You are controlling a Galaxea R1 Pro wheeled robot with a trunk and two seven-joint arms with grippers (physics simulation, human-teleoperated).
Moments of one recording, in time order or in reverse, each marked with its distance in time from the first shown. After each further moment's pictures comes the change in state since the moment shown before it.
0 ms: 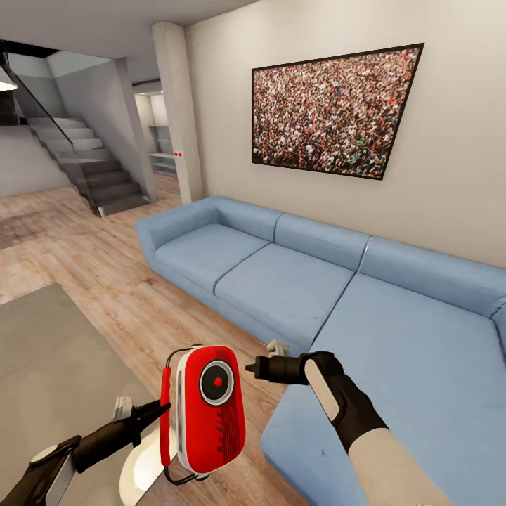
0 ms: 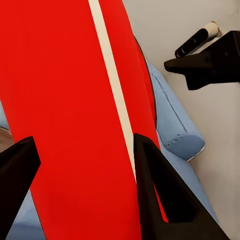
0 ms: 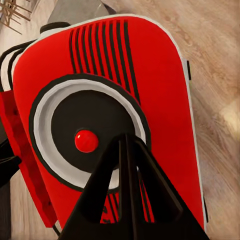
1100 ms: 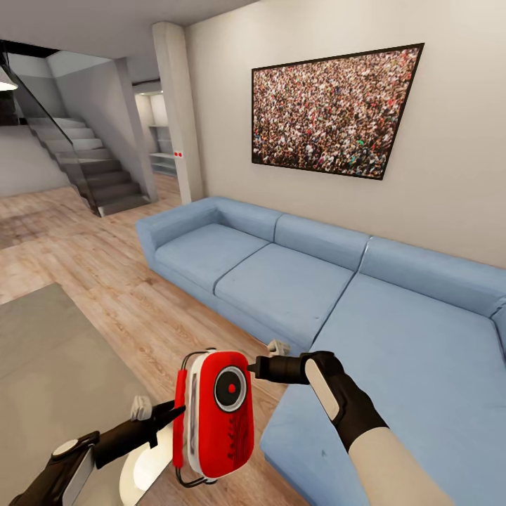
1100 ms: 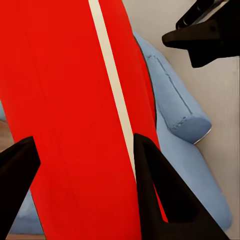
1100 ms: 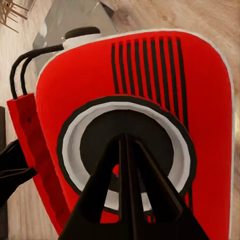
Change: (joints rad) left arm 0.000 -0.027 -0.120 -0.026 -0.002 -0.043 0.092; right arm -0.004 -0.003 0.000 0.005 0.010 0.000 0.000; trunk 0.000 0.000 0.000
